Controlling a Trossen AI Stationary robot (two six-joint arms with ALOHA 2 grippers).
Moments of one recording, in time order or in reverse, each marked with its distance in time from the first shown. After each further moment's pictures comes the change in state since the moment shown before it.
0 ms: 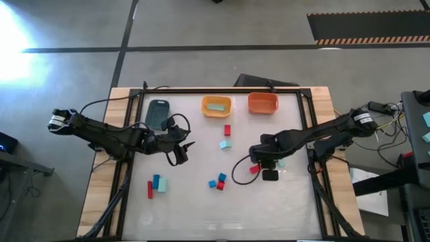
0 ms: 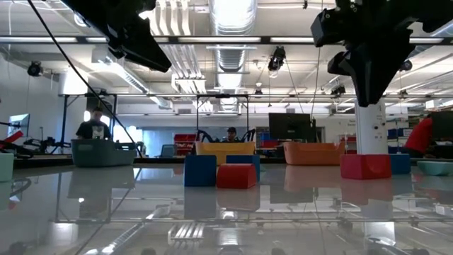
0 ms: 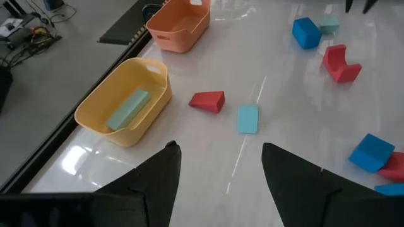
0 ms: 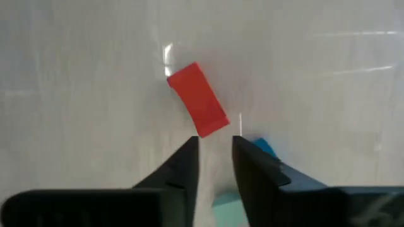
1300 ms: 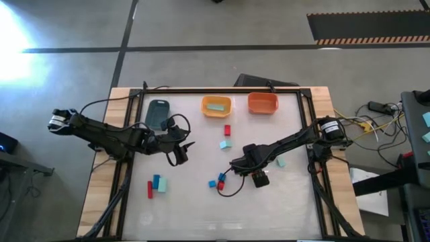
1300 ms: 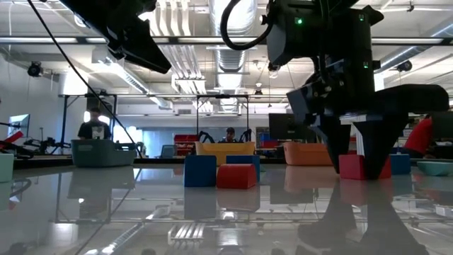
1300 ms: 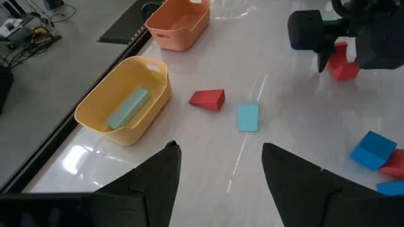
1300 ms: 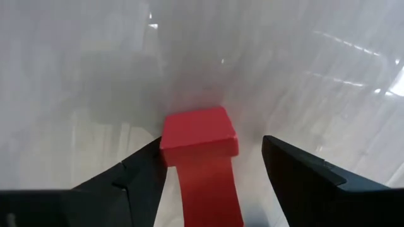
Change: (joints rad) left arm 0.000 0.002 -0.003 -0.001 0.001 0.003; right arm 0.009 0.411 0.052 0.140 0.031 -0.302
